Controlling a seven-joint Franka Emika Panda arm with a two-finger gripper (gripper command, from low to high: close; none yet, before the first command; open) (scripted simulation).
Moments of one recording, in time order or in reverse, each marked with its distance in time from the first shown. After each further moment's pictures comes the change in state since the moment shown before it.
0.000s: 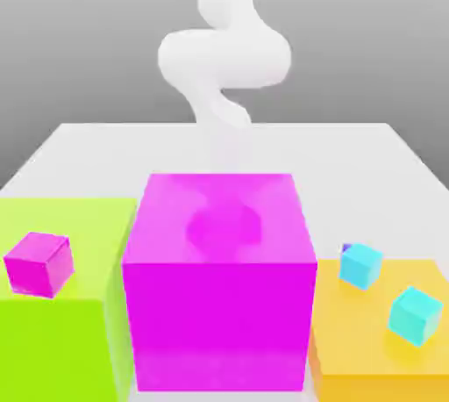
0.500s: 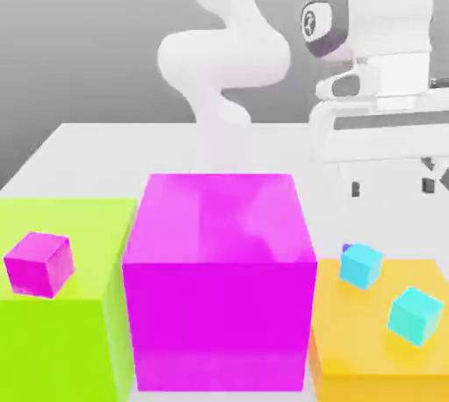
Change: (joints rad) arm 0.143 0.487 0.449 -0.447 0.122 0.400 0.538
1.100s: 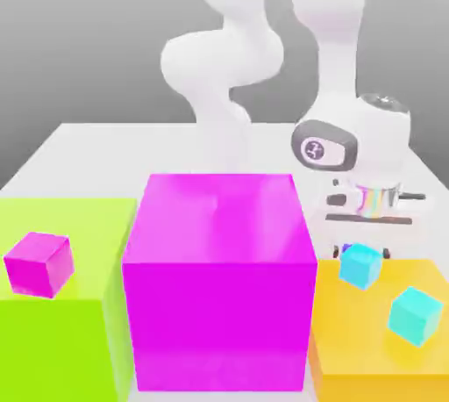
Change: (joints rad) arm 0.519 0.522 -0.489 -0.054 -0.609 0.384 0.654
